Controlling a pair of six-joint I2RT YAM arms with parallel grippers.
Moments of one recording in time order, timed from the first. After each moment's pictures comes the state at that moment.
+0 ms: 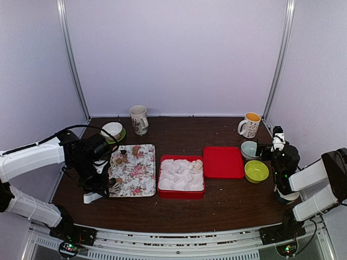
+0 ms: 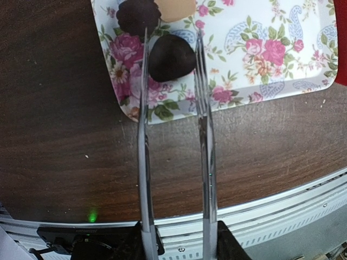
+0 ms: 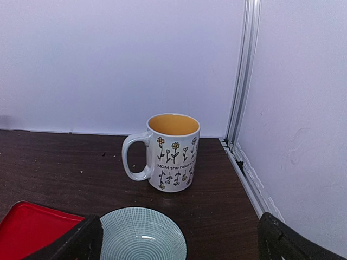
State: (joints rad) left arm -0.67 1.23 0.91 -1.18 0.11 -0.57; right arm 0.12 1.36 0.19 1.16 0.21 -0.05
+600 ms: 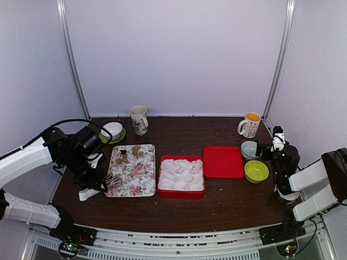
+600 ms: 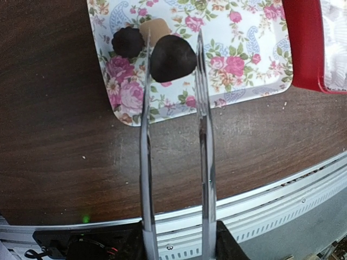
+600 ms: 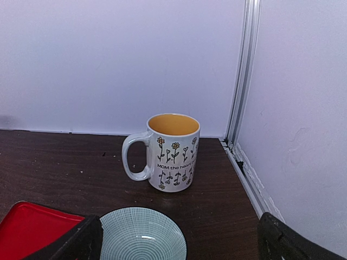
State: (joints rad) left arm -0.67 1.10 0.95 -1.20 0.12 -0.59; right arm 0.12 1.36 0.19 1.16 0.21 -0.05
